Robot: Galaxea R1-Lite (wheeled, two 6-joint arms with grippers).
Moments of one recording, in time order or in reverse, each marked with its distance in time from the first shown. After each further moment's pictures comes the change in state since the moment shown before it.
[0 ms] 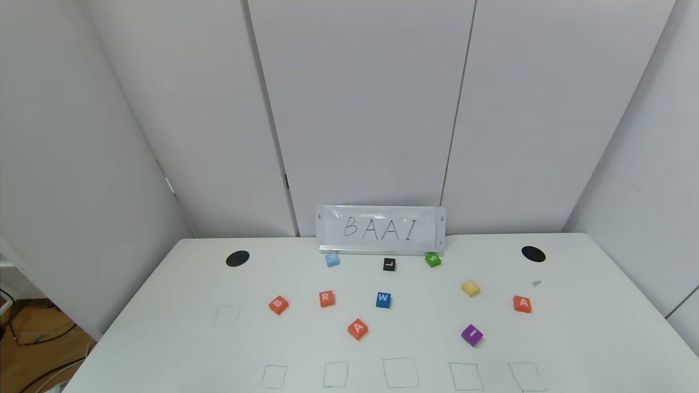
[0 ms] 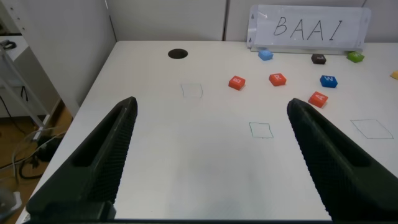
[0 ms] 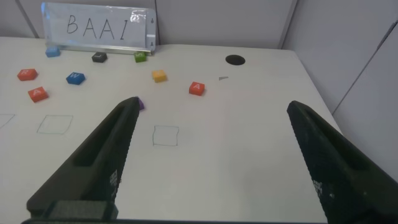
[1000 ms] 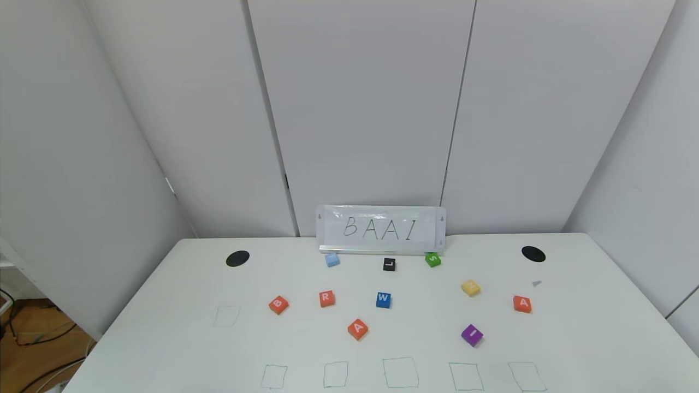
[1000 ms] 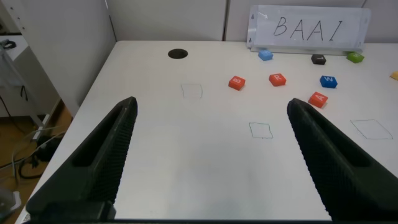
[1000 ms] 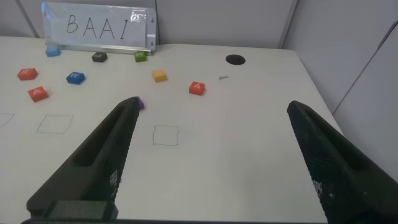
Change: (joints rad) left arm 0.000 0.000 0.000 0.000 0.001 -0.002; right arm 0.000 0.000 0.002 0.000 0.001 0.000
